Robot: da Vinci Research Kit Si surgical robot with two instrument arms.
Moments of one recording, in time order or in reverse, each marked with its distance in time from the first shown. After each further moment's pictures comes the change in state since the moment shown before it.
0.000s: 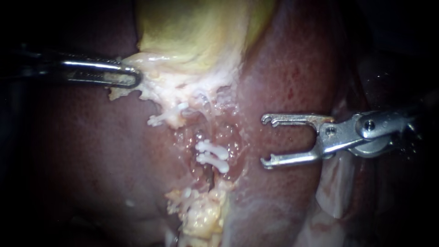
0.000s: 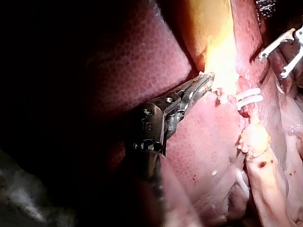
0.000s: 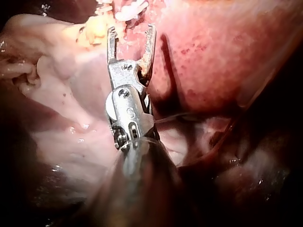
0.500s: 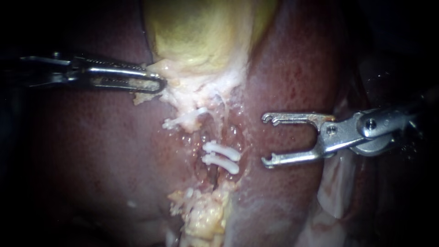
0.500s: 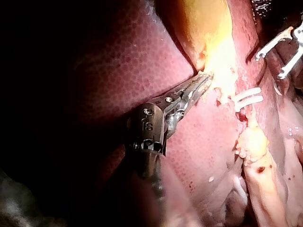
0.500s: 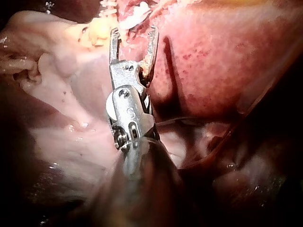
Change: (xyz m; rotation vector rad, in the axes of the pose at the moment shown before) right arm 0.000 0.000 0.000 0.002 -0.008 -0.032; left arm -0.001 0.000 0.004 -0.016 -0.004 0.008
